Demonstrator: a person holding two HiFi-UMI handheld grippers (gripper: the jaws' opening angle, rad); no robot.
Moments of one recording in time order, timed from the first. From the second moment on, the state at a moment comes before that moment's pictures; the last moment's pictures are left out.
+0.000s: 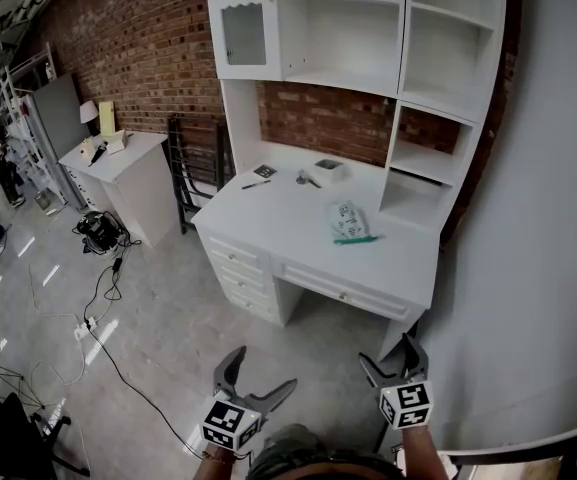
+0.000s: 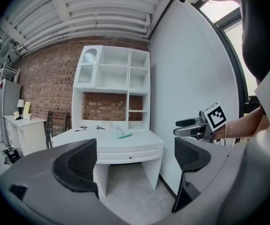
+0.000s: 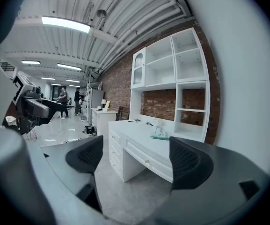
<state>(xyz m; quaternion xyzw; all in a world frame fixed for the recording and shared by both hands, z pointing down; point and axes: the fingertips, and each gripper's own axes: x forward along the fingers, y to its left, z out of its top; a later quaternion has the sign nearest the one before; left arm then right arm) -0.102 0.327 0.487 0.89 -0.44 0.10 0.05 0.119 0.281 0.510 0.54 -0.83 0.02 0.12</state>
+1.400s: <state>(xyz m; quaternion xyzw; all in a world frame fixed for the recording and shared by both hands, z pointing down) -0.107 0.278 0.498 0.91 -0.39 0.09 0.06 0.098 0.226 0.510 0.54 -0.84 0.02 0.10</state>
